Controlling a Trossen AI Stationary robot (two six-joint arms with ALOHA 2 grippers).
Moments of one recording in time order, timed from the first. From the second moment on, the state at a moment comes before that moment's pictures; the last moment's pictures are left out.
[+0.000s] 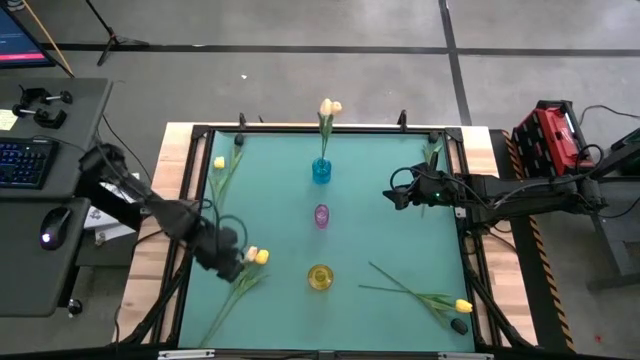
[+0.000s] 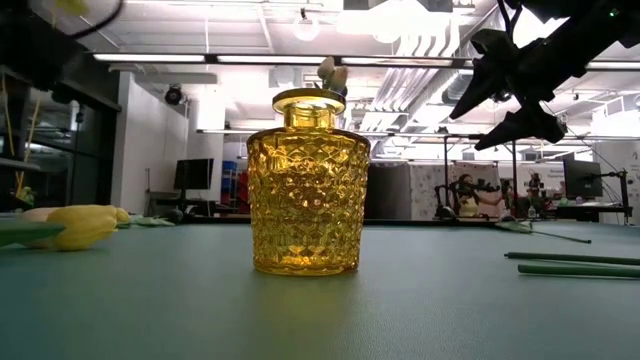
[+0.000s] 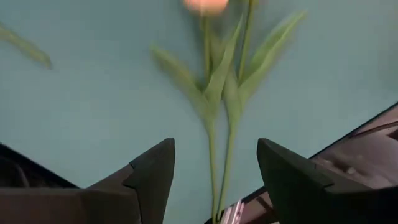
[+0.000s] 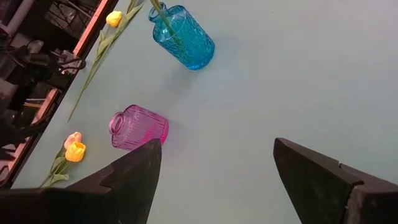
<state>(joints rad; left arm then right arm) -0.61 1.15 0.74 -0.85 0.18 -1.65 -0.07 0.82 0.54 -0.38 0.28 0.99</state>
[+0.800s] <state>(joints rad) -0.75 1.59 0.75 -0.65 0.19 -1.73 -0.07 0.82 0.54 -0.38 0.28 0.97</state>
